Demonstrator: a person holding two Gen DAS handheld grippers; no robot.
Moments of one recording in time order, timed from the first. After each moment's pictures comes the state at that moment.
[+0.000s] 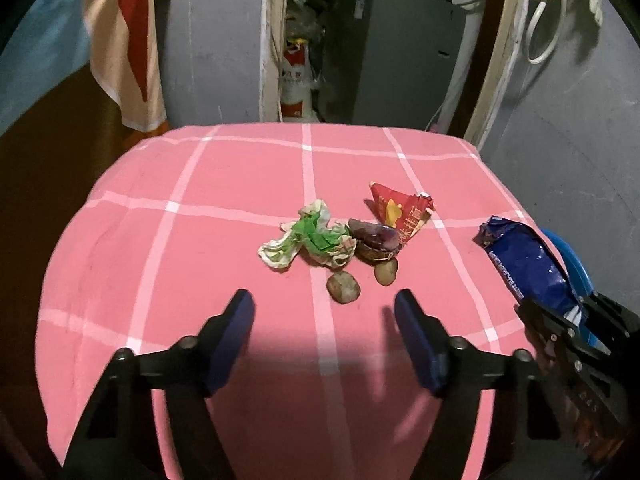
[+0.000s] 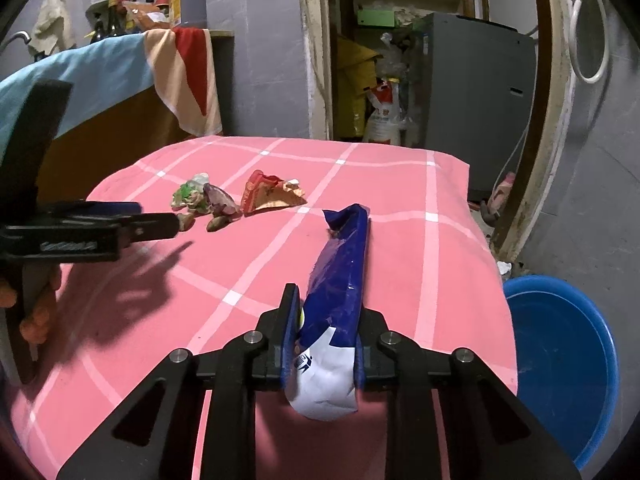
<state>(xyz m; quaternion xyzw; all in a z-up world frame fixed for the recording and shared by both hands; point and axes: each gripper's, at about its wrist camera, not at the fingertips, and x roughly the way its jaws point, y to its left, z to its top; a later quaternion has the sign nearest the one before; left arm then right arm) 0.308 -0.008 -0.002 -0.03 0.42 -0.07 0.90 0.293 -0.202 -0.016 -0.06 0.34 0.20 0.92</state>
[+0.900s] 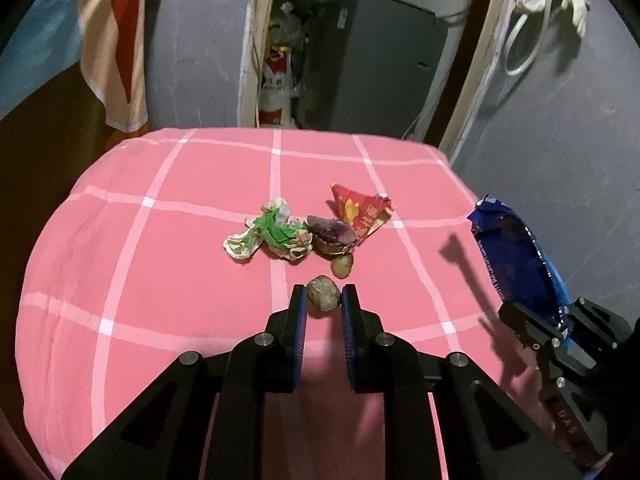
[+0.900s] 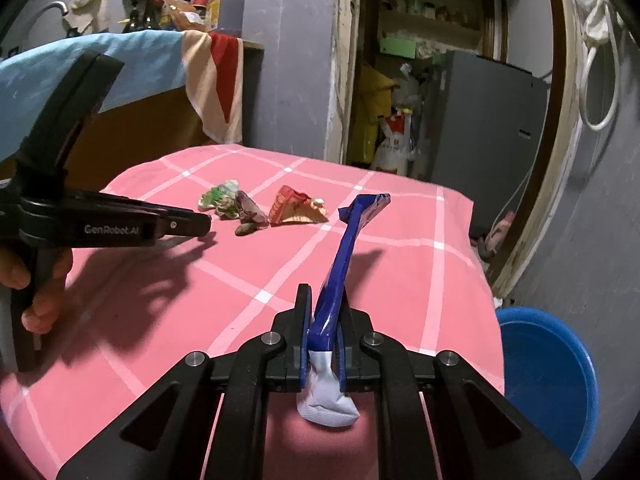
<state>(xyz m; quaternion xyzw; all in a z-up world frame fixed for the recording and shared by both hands) 0.289 -0.016 0.005 -0.06 0.39 -0.11 0.91 0.261 -0.192 -0.005 -0.11 0.28 0.22 0.93</state>
